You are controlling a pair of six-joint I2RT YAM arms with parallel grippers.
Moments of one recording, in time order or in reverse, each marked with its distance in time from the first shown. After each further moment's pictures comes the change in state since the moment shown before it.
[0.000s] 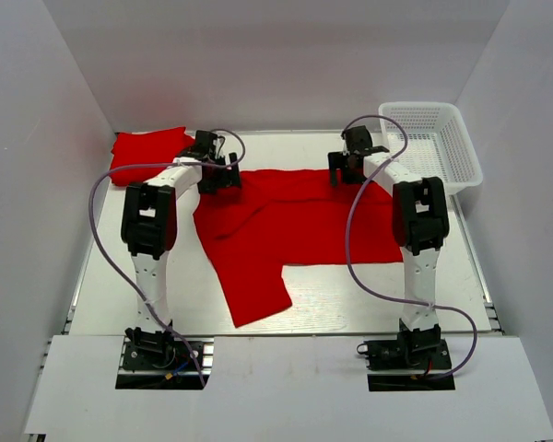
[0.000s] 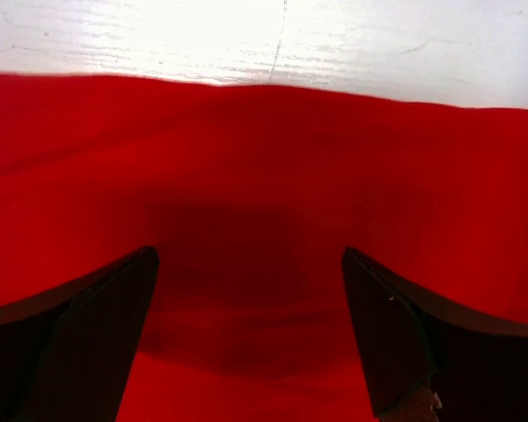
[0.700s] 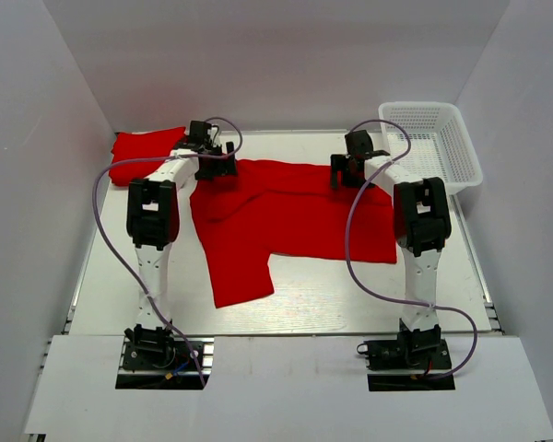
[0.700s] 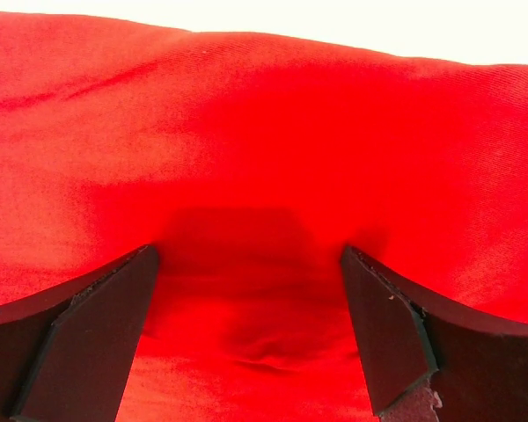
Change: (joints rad) left arm 0.047 0.175 0.269 -0.016 0.019 0.111; right arm -0.003 -0.017 -0.066 0.031 0.016 0.100
